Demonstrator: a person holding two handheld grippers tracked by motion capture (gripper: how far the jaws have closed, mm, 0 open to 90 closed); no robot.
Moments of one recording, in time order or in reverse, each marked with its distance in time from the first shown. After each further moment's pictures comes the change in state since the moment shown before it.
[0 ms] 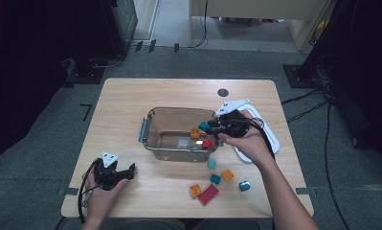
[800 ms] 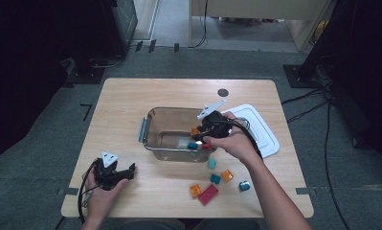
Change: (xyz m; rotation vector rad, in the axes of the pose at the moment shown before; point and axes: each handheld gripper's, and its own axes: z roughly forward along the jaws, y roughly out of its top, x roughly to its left) left arm 0.000 0.000 0.000 0.002 -0.001 0.002; right arm 0.012 0.011 0.040 0.139 0.042 0.002
